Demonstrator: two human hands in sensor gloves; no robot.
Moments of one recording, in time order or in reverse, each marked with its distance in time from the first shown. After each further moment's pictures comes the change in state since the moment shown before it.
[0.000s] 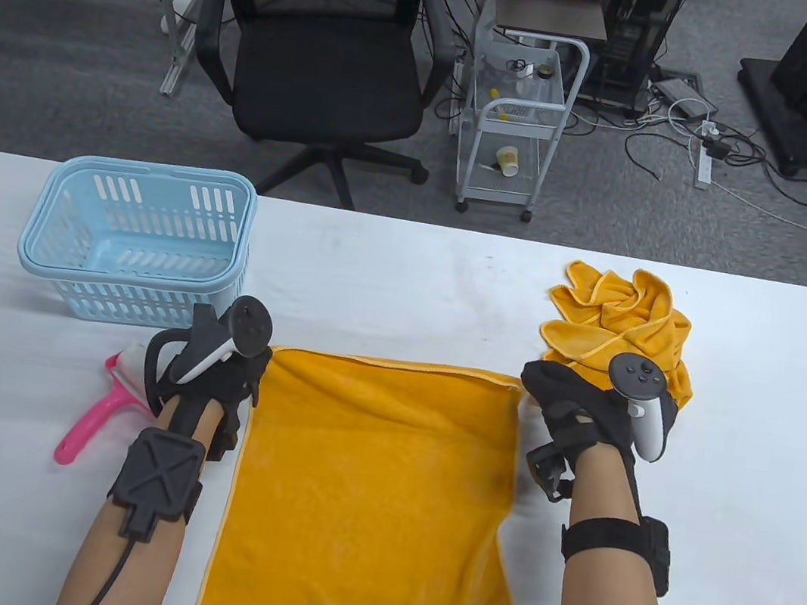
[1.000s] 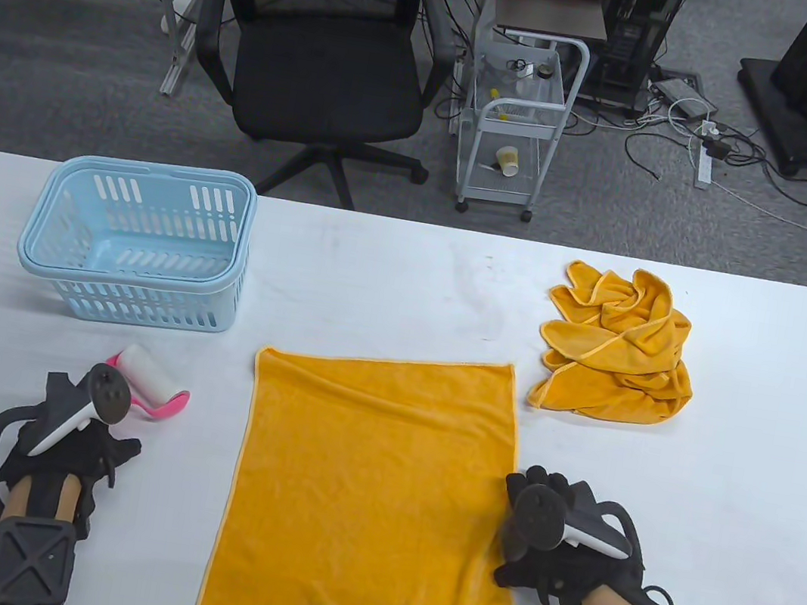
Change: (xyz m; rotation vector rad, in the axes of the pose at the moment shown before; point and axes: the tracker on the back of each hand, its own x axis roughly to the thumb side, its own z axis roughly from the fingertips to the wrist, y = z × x) left_hand -0.151 -0.033 0.078 -0.251 0.270 -0.155; right_hand -0.060 0.064 0.115 0.373 -0.270 1.158
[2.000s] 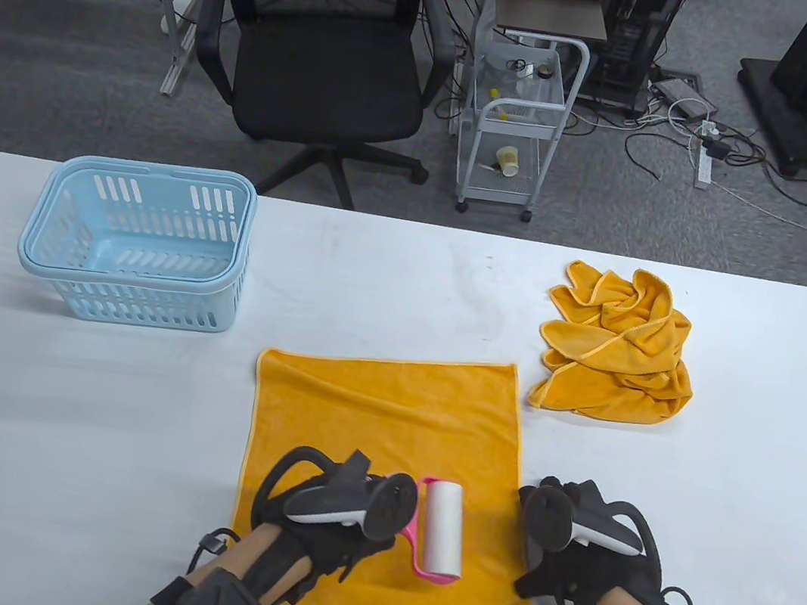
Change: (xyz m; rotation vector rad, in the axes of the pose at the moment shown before) left_hand 0.299 0.001 0.177 0.096 -0.952 -0.256; right_hand -0.009 -0.003 0.006 0.101 0.027 0.072
